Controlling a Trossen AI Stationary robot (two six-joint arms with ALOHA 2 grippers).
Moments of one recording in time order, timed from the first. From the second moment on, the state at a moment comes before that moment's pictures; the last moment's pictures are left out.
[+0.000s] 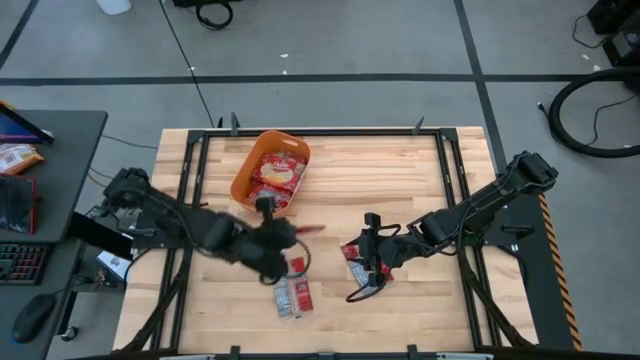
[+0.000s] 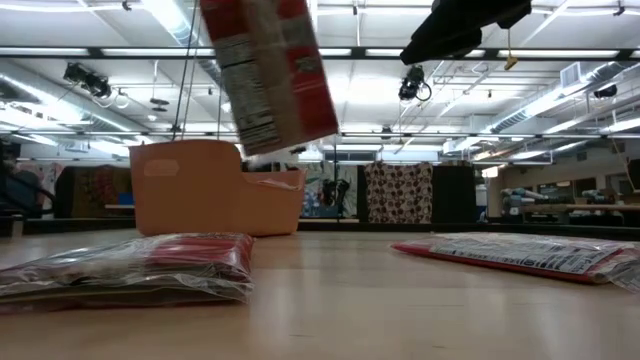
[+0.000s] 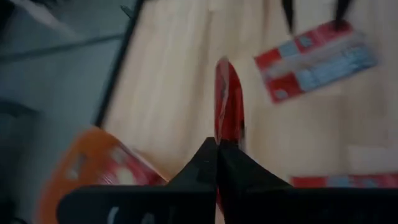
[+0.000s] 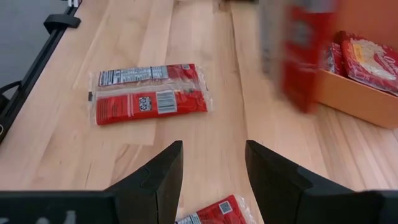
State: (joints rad) left arm -0.46 1.57 1.51 -0.96 -0.73 -0.30; right arm 0.46 1.44 0.96 -0.22 0.42 0.21
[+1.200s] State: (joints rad) left arm 0.19 1.56 1.22 -1.14 -0.52 0.28; right arm 0.48 1.44 0.96 -0.24 0.42 0.18
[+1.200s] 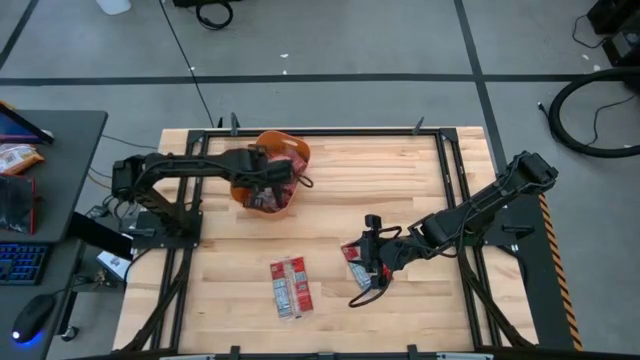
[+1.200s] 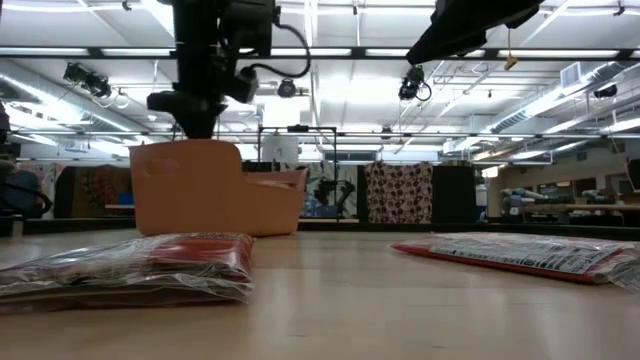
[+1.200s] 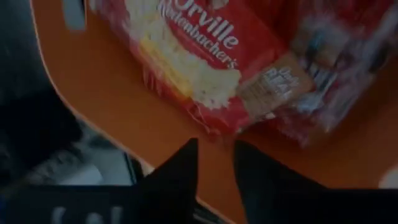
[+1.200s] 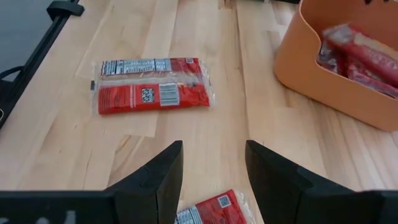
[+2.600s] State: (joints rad) left arm -0.56 1.91 1.31 -0.60 -0.18 0.02; right arm 0.45 1.44 0.96 -0.39 0.42 0.18
